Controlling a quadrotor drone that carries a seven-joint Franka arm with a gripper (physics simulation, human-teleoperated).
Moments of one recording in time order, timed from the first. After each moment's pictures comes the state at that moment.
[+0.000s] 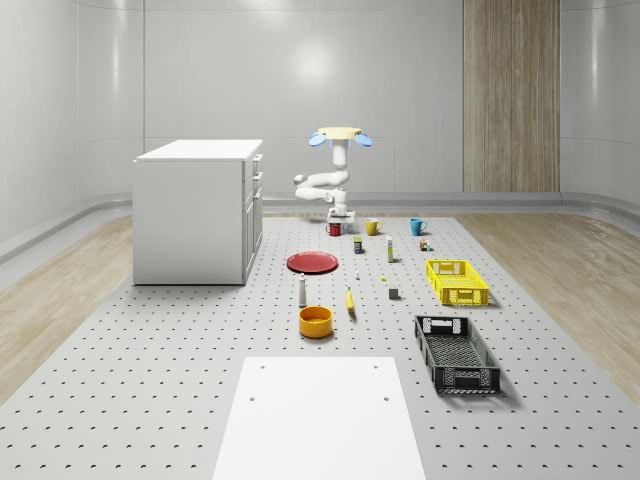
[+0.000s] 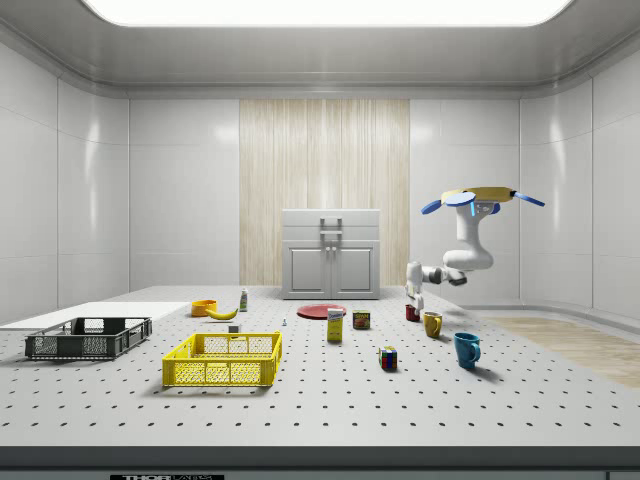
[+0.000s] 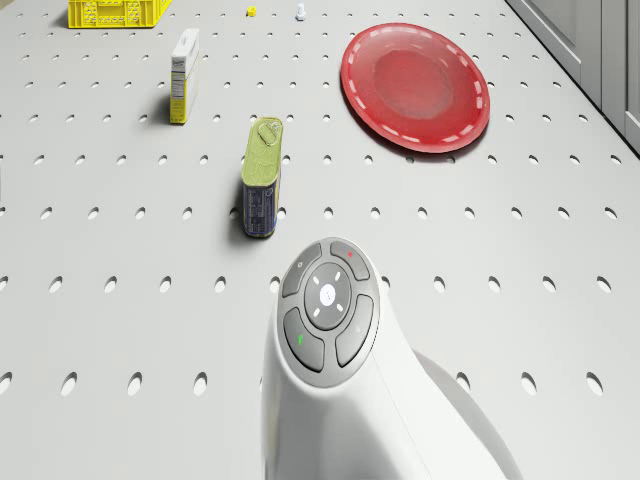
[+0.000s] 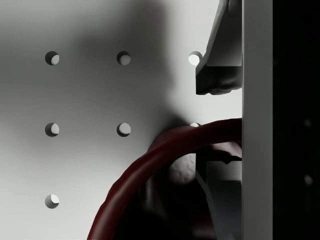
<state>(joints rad) -1.09 -1.37 1.19 -2.86 -1.99 1.48 1.61</state>
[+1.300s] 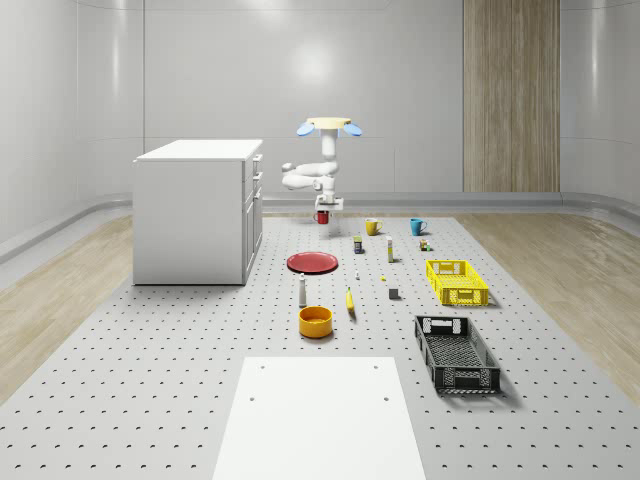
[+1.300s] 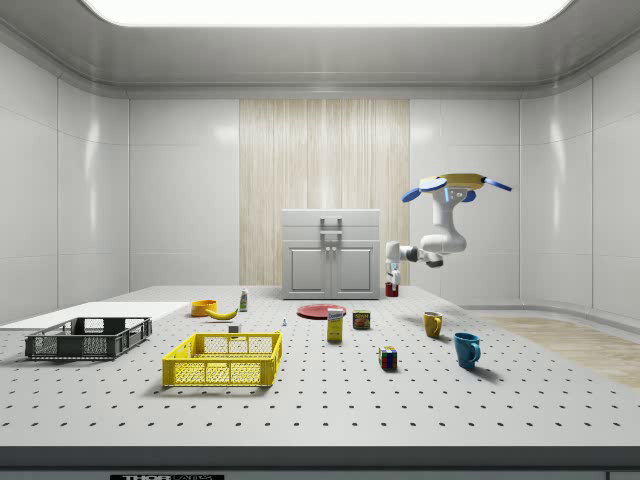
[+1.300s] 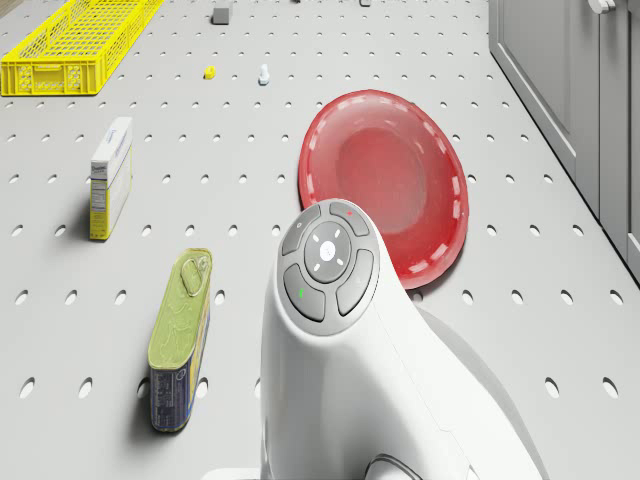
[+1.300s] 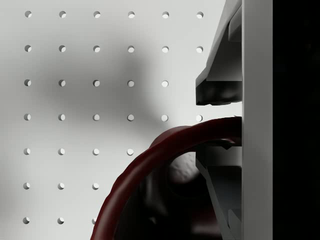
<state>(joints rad) -1.11 -1.41 1.30 -2.88 -1.87 1.48 1.64</state>
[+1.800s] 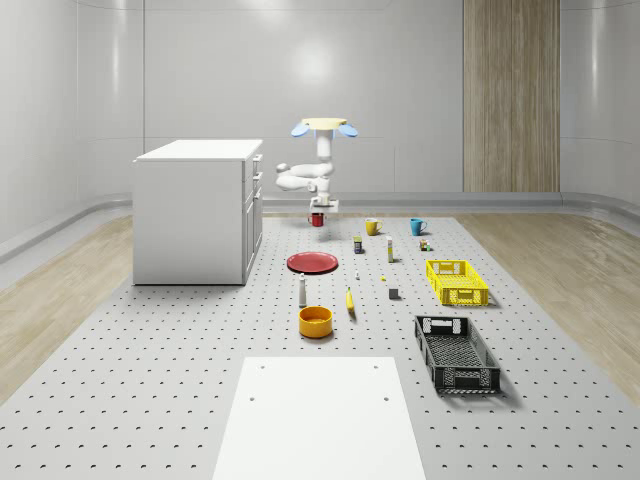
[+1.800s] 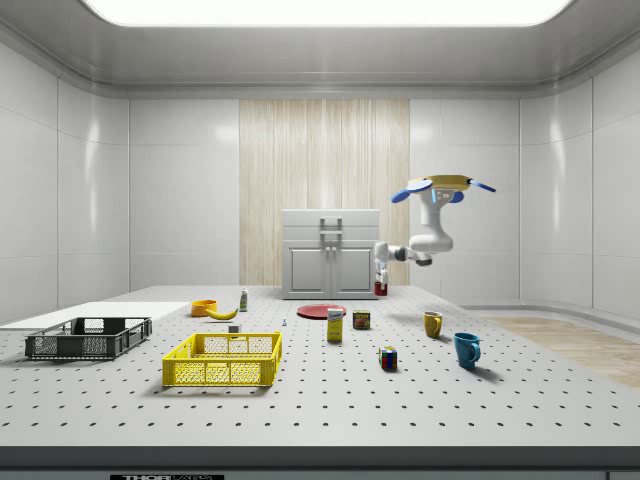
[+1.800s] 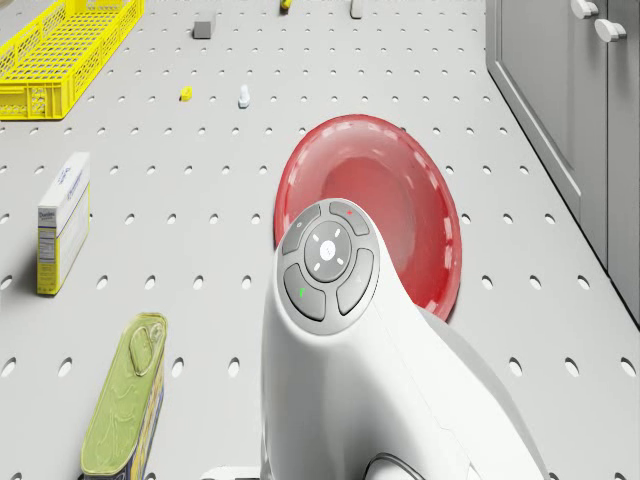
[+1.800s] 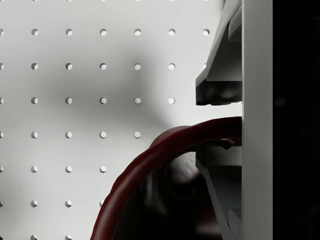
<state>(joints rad) -1.11 -1.43 1.31 -2.88 -1.86 1.50 1.64</state>
